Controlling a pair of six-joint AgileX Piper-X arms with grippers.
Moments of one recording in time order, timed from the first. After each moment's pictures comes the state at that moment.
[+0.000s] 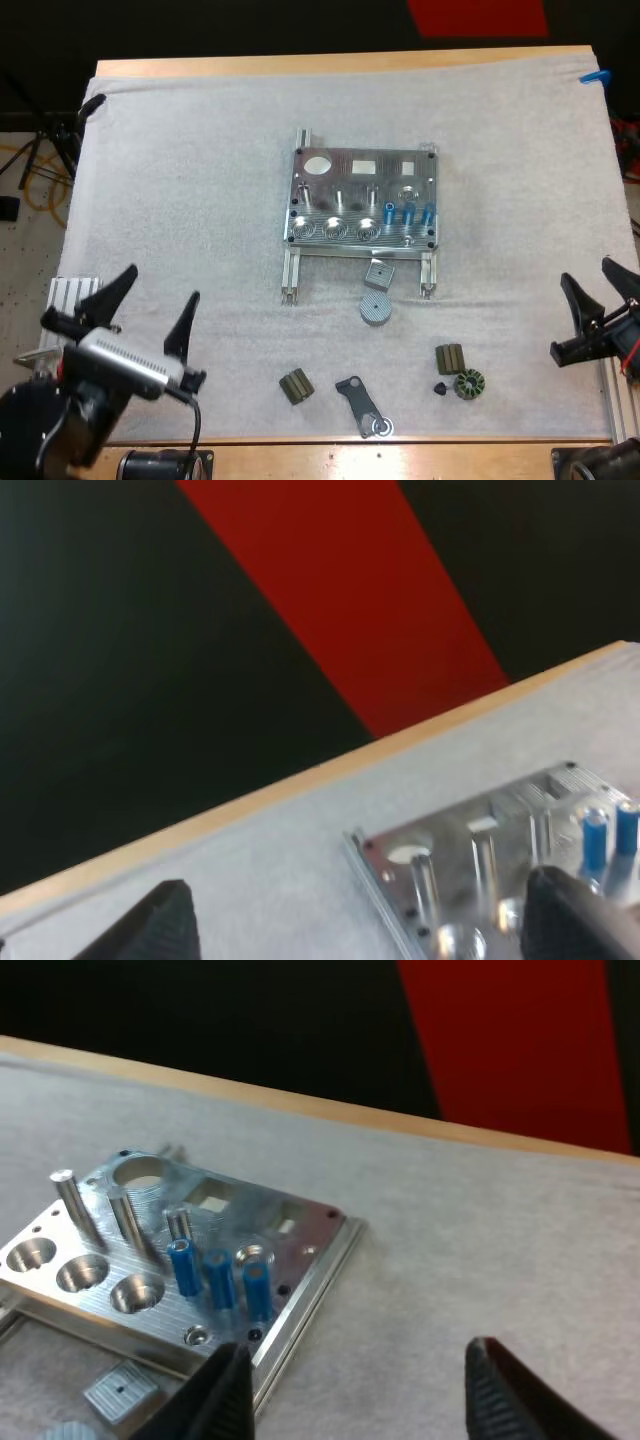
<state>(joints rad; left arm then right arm) -0.02 0.25 -0.82 0.85 0.32 -1.54 0.38 0.37 -0.78 0.86 0.05 -1.89</state>
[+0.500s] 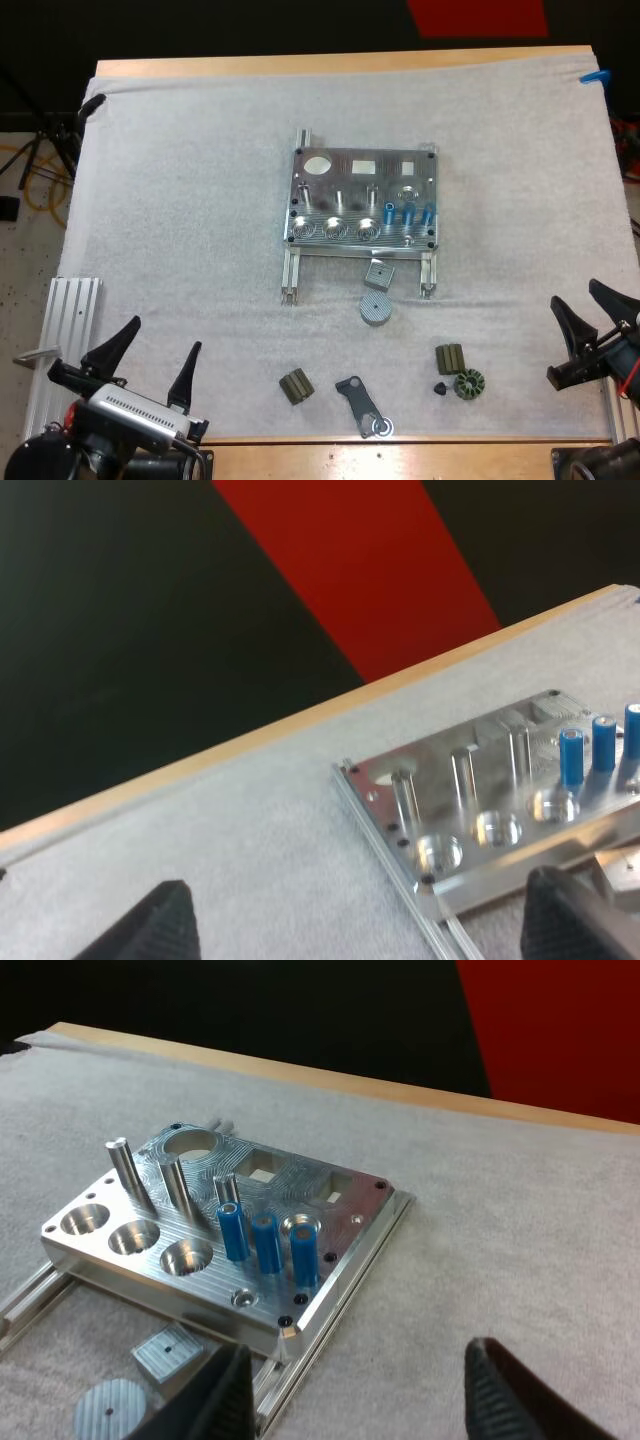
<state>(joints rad) -0.02 0.04 -0.73 1.00 0.30 -1.51 0.38 0.27 -0.70 0.86 -0.03 -1.88</state>
